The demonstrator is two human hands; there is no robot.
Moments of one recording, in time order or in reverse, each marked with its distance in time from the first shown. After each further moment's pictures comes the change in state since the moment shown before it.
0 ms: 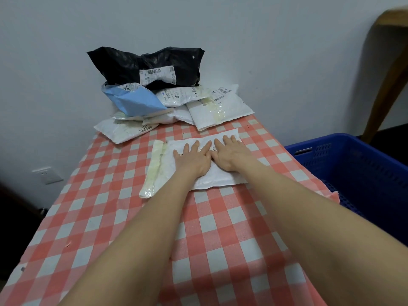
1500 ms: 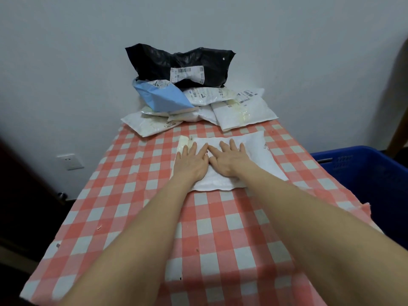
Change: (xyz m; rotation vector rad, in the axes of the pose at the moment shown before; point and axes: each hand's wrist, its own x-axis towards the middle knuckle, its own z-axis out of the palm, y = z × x) left_hand -0.014 -0.070 0.007 -0.101 0.091 -0.022; right_hand 0.000 -0.067 0.006 -0.077 -0.064 -0.090
